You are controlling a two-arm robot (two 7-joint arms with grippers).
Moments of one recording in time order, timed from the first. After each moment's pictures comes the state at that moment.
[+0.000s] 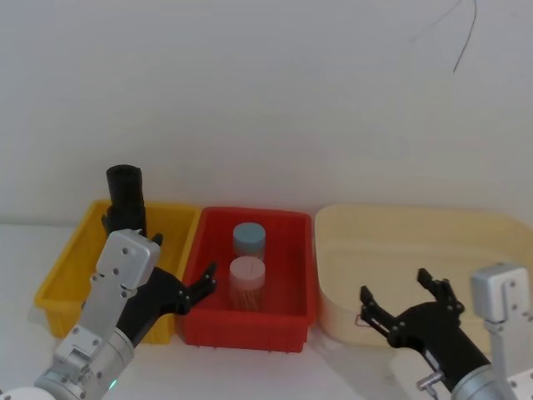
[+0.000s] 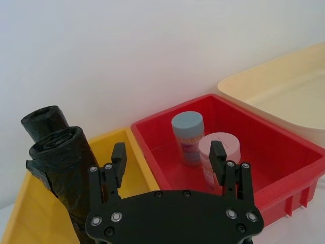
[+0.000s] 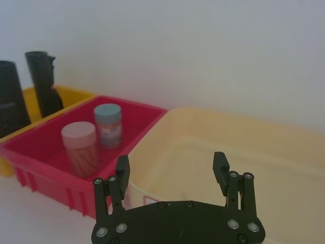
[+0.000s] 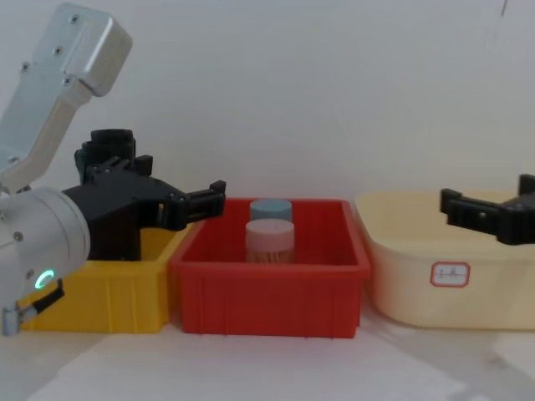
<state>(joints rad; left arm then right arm) -0.24 0.38 0.45 -1.63 -0.20 0.01 -0.01 0.02 0.34 -0.27 -1.78 0.24 0.09 0.08</state>
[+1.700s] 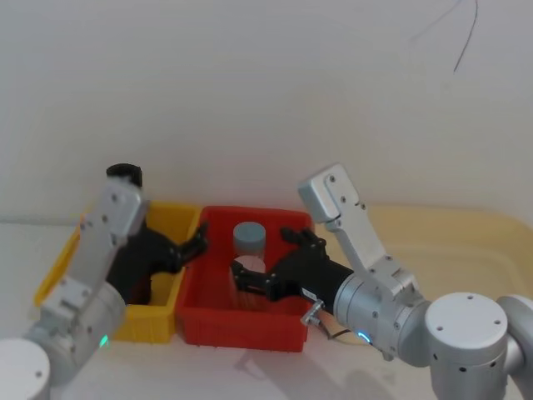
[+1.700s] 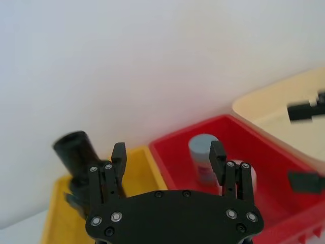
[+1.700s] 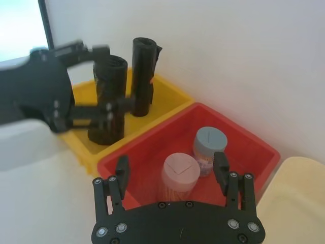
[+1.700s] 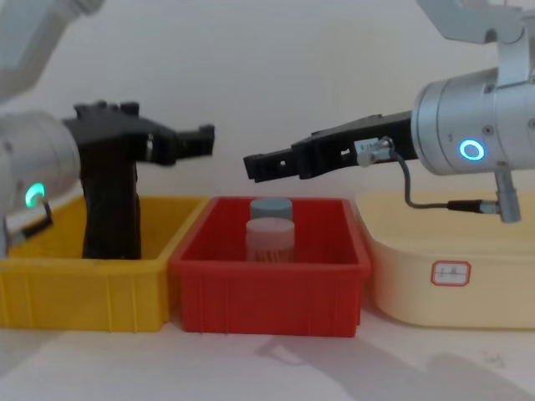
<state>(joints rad) -0.28 0.38 0.41 -1.73 -0.22 0.17 0.00 0.41 0.23 -0.48 -1.69 0.13 0.53 0.31</state>
